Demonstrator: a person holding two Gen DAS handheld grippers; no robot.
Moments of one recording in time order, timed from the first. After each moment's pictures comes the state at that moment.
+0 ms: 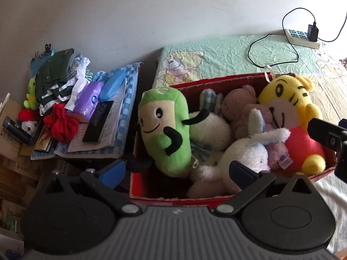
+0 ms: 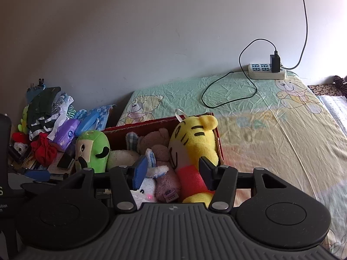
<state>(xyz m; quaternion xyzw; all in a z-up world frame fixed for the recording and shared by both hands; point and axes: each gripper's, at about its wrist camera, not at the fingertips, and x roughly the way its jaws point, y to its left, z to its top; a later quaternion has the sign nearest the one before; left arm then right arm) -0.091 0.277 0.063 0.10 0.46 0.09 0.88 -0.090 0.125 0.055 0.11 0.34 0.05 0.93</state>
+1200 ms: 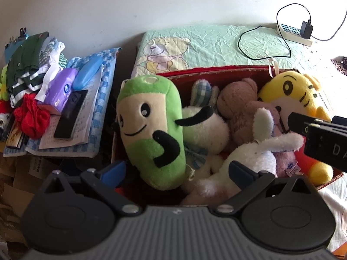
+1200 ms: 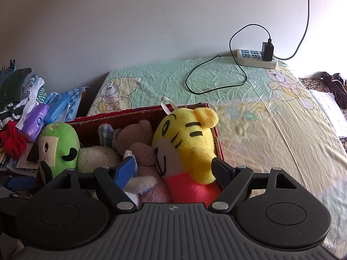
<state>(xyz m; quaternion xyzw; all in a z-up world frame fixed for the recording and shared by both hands) -0.055 0.300 0.034 0.05 0.50 0.02 0.87 -0.036 0.146 0.034 0.07 0.40 -0.01 0.91</state>
